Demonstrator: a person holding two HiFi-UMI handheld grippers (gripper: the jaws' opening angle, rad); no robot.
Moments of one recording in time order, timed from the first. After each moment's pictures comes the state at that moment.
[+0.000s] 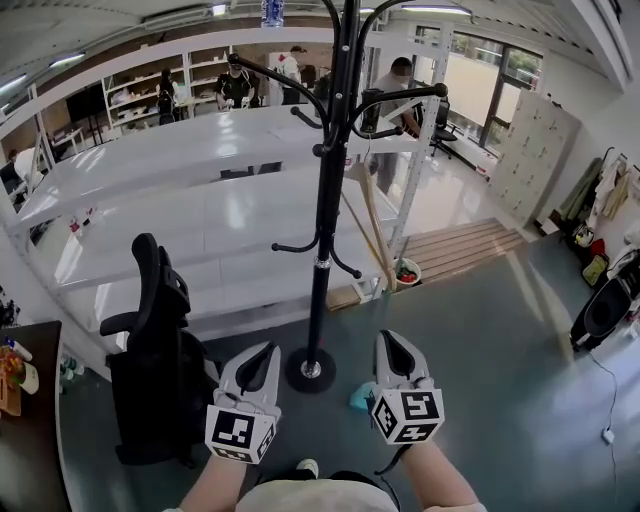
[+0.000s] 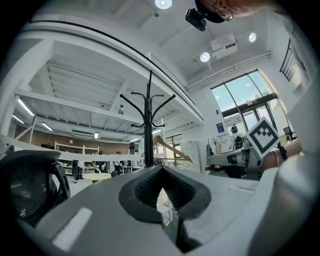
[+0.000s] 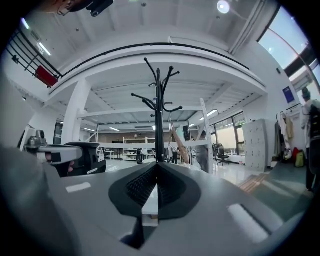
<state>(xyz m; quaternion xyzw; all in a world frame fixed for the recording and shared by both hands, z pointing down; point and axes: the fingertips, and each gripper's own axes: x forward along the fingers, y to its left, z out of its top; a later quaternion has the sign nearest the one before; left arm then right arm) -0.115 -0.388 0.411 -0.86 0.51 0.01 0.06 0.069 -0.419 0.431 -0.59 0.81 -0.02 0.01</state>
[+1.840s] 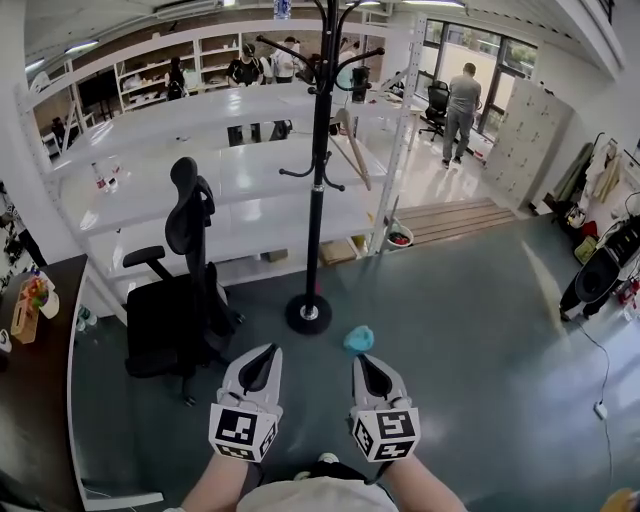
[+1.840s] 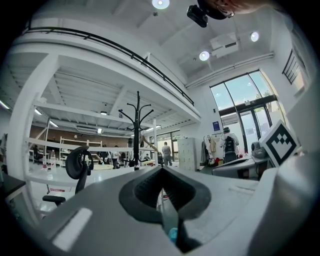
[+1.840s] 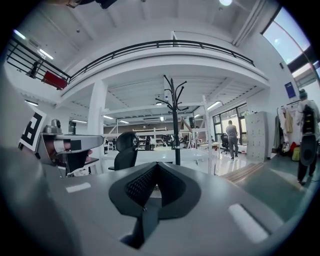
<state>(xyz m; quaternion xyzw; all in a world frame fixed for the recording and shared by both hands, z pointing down) -0.082 -0.073 0.433 -0.85 0.52 -0.01 0.04 0.063 -0.077 0.483 -0.56 0.83 -0.06 -0.04</state>
